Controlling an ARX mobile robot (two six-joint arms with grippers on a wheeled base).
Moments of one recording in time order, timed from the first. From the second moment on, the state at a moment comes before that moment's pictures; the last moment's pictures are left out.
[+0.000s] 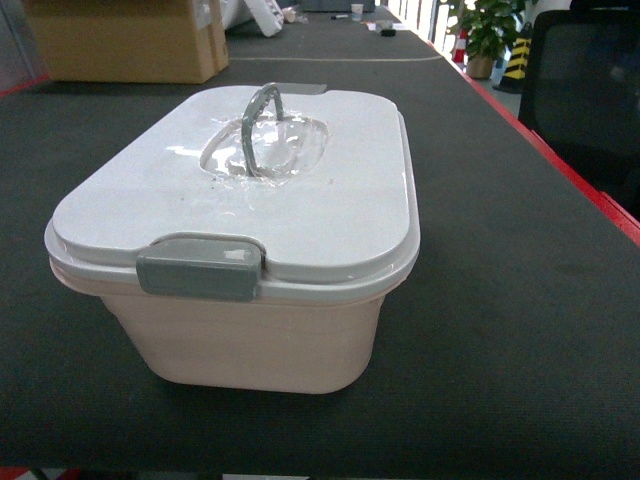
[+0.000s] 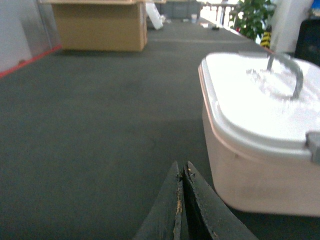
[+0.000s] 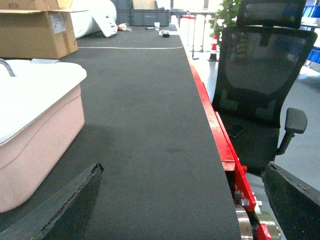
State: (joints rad) left arm 0.00 0.09 0.01 0.05 0.00 0.00; right arm 0.00 0.00 0.01 -0.01 0.00 0.00
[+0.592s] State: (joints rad) left arm 0.00 0.01 0.01 0.00 0.00 0.00; right arm 0.00 0.00 0.01 -0.01 0.00 0.00
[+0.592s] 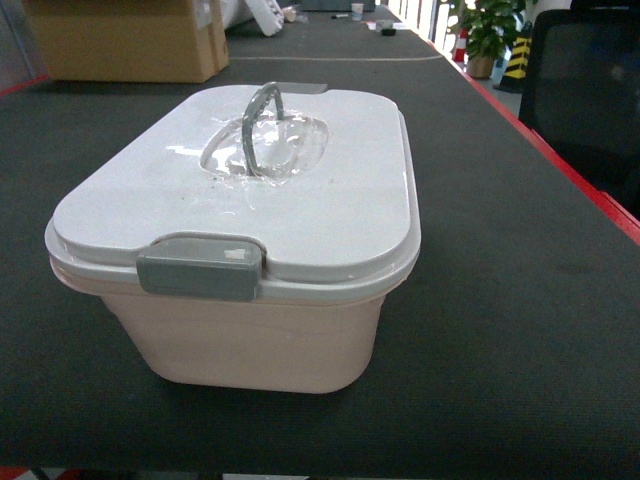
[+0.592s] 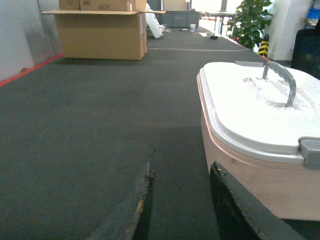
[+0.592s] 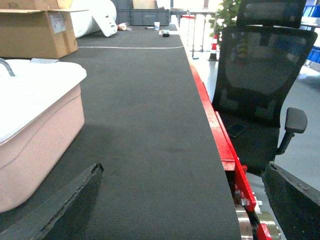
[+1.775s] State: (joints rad) left arm 0.00 0.01 0.01 0.00 0.00 0.00; right arm 0.00 0.00 0.01 -0.01 0.00 0.00
